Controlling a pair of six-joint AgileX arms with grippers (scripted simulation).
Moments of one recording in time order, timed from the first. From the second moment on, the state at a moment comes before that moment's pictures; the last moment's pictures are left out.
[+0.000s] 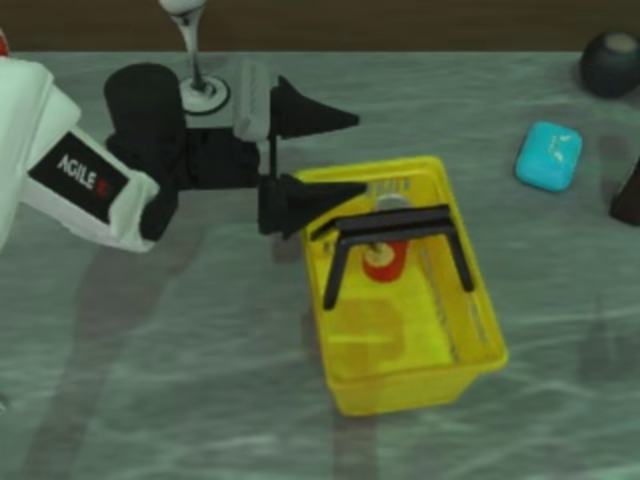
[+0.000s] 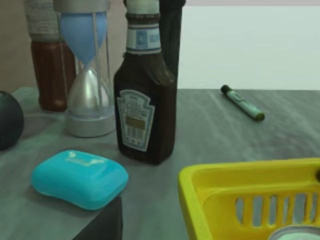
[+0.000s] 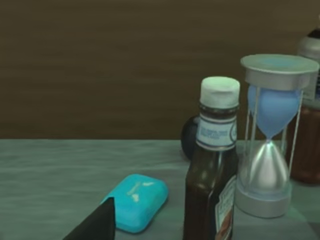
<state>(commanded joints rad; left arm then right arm) -0.30 2.35 1.22 1.10 1.27 0.04 0.00 0.00 0.00 0.00 0.00 0.00</state>
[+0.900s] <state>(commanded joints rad) -0.14 1.51 0.91 0.73 0.81 -0.11 0.27 0.80 0.72 -0.52 -0.02 -0.38</state>
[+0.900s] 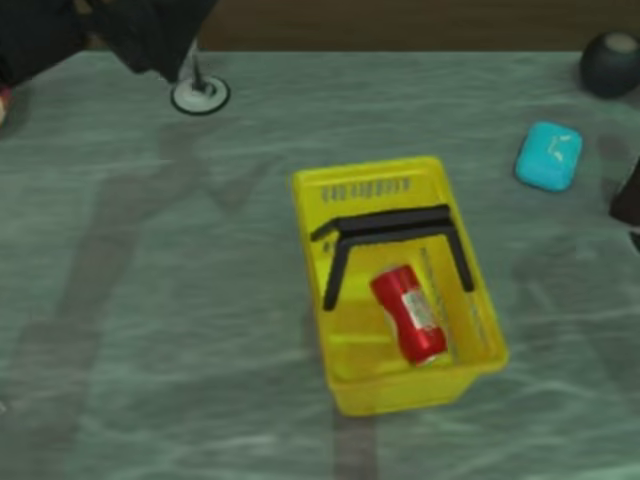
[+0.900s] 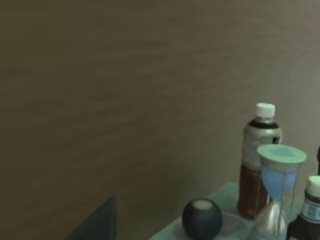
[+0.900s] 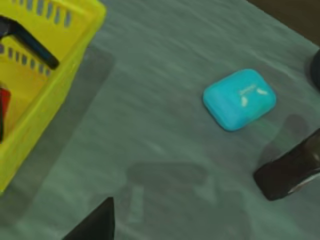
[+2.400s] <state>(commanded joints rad) 0.02 0.00 0.00 0.00 0.00 0.00 0.68 2.20 2.05 -1.42 0.00 -1.03</state>
